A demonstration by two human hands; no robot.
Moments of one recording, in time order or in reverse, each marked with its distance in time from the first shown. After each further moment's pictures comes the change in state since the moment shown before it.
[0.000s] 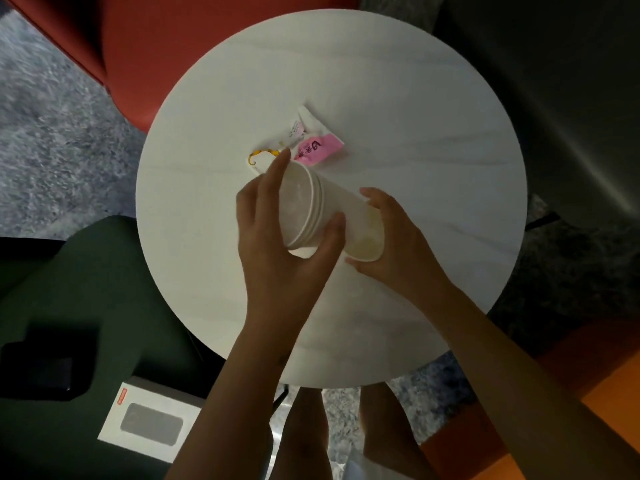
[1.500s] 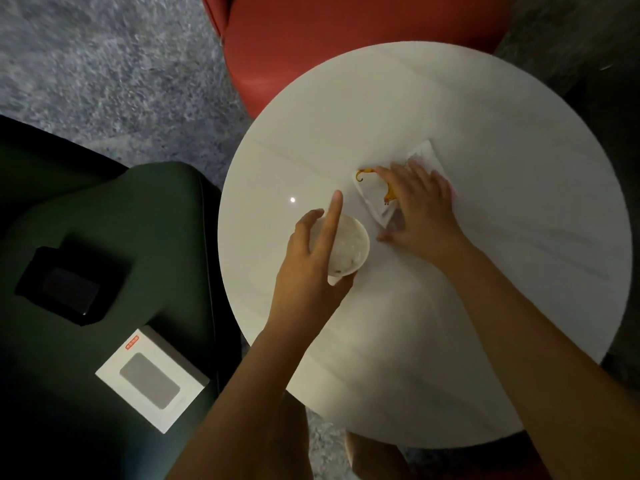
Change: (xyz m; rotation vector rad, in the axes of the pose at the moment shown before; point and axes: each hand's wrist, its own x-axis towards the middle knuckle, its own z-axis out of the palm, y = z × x) left_hand 0.006 -0.095 -0.026 0.279 -0.097 -0.140; right_hand 0.137 -0.021 0.055 -0.576 -0.360 -0.249
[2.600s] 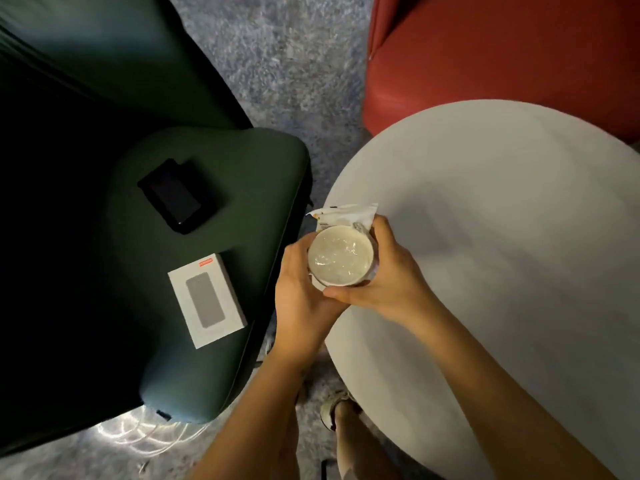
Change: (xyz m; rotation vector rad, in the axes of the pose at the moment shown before) left_hand -0.091 -0.023 -0.045 -0.306 0.592 -0.455; right_hand -0.058 -0.165 -0.005 0.658 -0.232 -0.373
